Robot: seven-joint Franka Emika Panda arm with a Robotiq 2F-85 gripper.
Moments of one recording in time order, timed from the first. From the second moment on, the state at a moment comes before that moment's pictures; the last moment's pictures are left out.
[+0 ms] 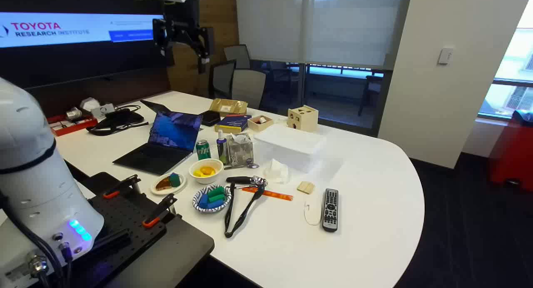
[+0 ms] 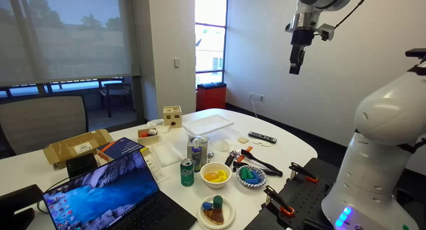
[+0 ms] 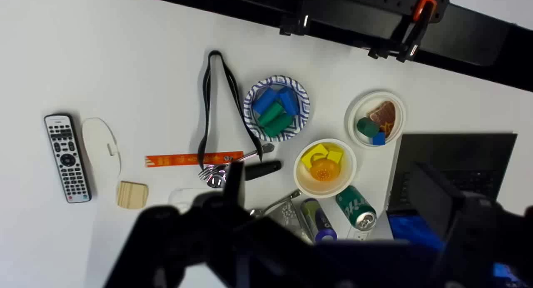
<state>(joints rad) -0.07 -0.65 -0.41 -2.38 -0.12 1.71 -0.60</state>
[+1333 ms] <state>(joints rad) -0.07 -0.06 -0.14 -2.57 0.08 2.53 0.09</state>
